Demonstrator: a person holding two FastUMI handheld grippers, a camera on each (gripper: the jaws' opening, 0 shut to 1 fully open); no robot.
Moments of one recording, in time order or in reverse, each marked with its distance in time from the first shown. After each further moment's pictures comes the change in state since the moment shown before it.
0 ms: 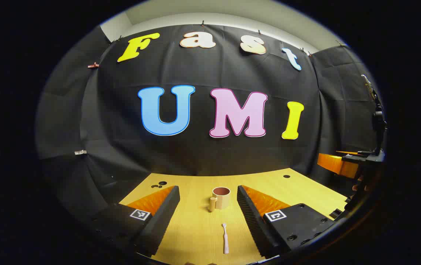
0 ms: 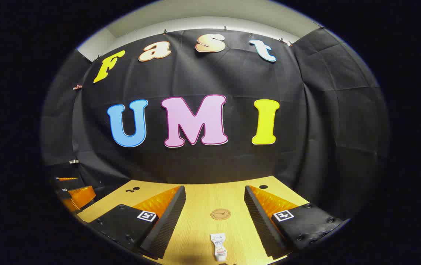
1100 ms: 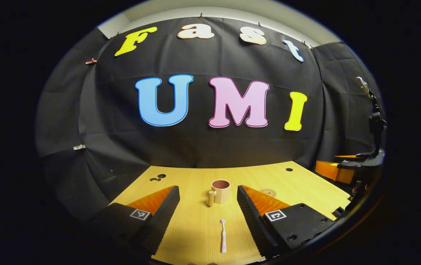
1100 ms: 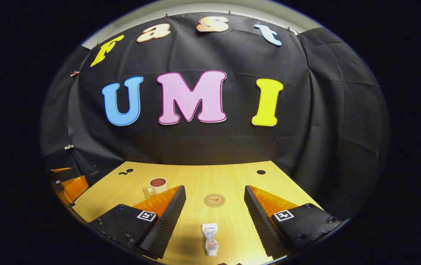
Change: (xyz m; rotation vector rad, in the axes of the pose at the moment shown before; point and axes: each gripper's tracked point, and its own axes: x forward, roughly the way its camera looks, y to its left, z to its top) left arm 0.019 -0.011 -0.026 -0.003 0.065 0.020; right arm 0.028 -0.017 -0.050 -0.033 0.174 -0.007
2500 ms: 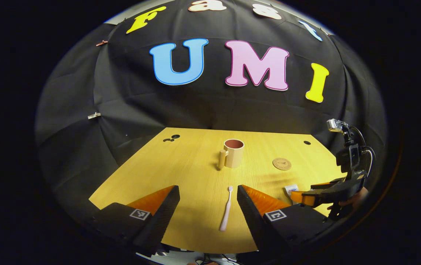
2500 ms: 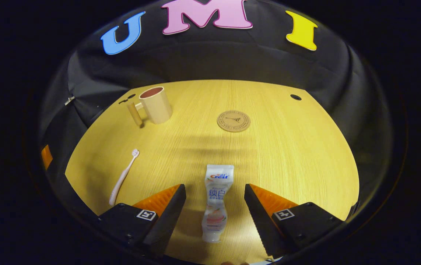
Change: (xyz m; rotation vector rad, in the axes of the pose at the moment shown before) left arm -0.008 -0.004 -0.102 -0.042 0.293 0.169; right arm 0.063 0.011 -0.233 -0.078 0.622 0.163
